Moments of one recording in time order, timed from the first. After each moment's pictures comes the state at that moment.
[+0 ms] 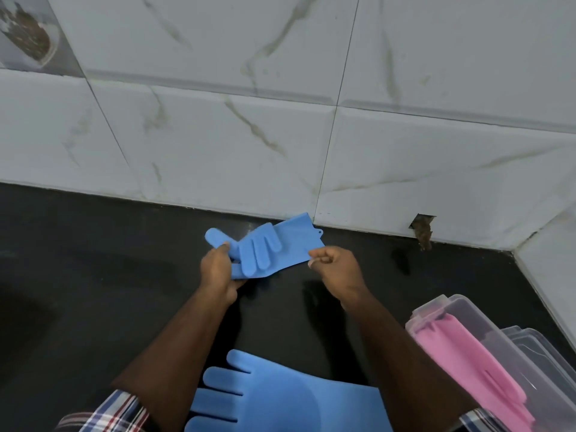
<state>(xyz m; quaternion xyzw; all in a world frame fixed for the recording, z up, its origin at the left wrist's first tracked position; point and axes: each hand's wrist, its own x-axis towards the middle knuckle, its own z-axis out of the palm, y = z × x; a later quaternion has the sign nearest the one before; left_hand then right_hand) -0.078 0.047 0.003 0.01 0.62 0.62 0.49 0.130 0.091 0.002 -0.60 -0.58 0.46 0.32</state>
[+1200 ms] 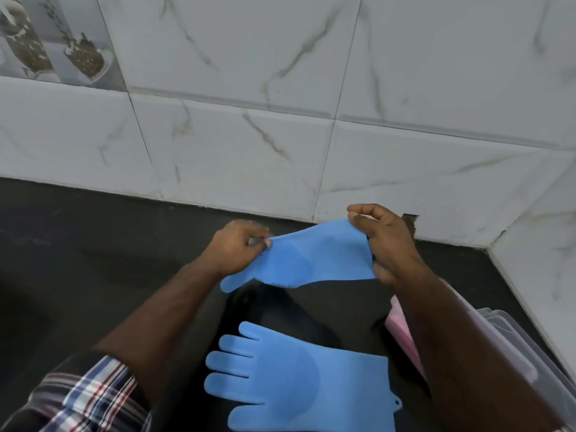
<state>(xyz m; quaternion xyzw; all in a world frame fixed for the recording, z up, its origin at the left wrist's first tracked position) -0.099 0.000 0.062 0.67 0.66 0.28 0.21 0.175 0.032 0.126 -0.52 -0.52 0.51 0.45</state>
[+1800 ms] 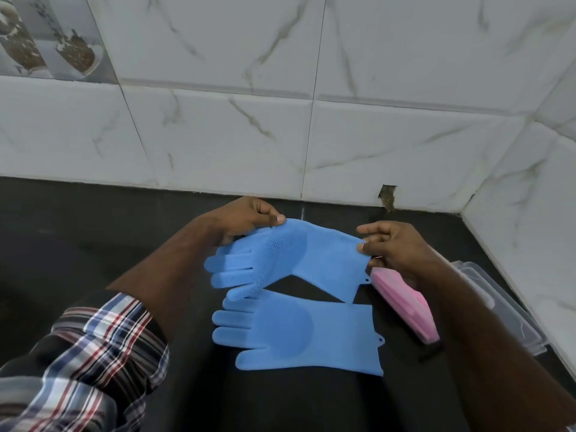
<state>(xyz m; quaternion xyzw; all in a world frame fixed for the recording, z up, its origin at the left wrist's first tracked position) -0.068 -0.028 0.108 0.59 0.56 0.28 0.51 0.246 -0.044 0.110 -0.58 -0.55 0.51 0.32</state>
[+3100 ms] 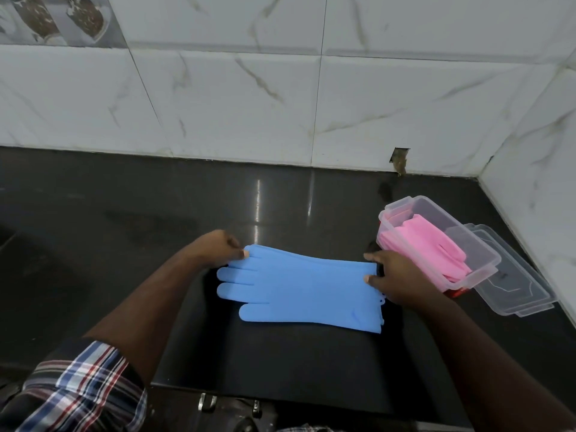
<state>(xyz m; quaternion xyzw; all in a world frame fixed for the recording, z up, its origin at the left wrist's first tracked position) -0.103 -0.125 0.018 0.58 0.74 0.08 0.32 0.272 -0.107 0.013 -0.63 -0.73 0.26 0.04</state>
